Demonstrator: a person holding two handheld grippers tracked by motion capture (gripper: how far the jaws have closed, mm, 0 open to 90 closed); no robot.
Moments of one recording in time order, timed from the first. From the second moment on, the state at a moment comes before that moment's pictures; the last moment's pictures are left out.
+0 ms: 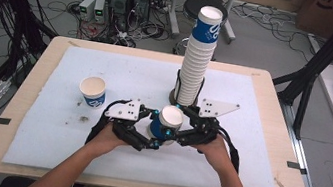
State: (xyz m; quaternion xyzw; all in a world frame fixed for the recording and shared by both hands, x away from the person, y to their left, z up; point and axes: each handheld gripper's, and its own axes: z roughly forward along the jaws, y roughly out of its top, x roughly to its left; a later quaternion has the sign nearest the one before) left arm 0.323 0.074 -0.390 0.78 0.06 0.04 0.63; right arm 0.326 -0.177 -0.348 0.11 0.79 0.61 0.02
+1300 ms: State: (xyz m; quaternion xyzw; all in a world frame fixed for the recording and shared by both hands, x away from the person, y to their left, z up) left arm 0.327 0.083 -0.381 0.85 0.04 0.03 0.52; right arm 0.342 -0.149 -0.321 0.02 0.91 0.41 0.00
